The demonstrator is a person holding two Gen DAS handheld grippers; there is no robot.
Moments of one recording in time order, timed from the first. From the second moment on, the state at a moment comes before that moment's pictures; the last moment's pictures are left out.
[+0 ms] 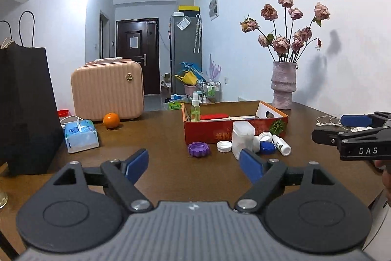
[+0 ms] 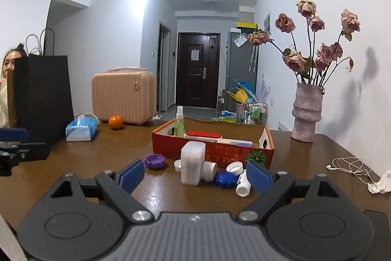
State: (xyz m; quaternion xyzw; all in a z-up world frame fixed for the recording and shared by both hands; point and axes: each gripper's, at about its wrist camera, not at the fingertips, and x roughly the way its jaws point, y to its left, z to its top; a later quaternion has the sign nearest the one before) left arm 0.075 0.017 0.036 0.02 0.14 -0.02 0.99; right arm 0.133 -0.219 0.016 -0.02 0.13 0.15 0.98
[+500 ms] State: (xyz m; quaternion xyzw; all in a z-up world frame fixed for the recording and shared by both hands) left arm 0.122 -0.002 0.010 0.03 0.19 -0.04 0.98; right arm 0.150 -0.236 -0.006 -0.01 0.15 0.12 0.98
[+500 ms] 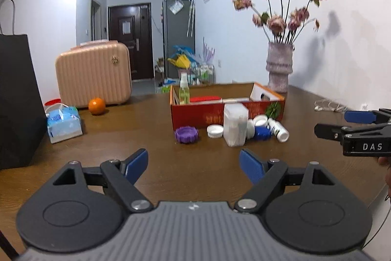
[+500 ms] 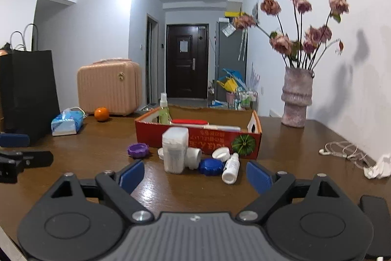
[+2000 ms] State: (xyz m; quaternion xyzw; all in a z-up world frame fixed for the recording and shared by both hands) left arm 0.389 0.015 -0.058 0.04 0.32 -0.07 0.94; right arm 0.415 -0.283 -0.084 0.07 0.34 0.10 0.93
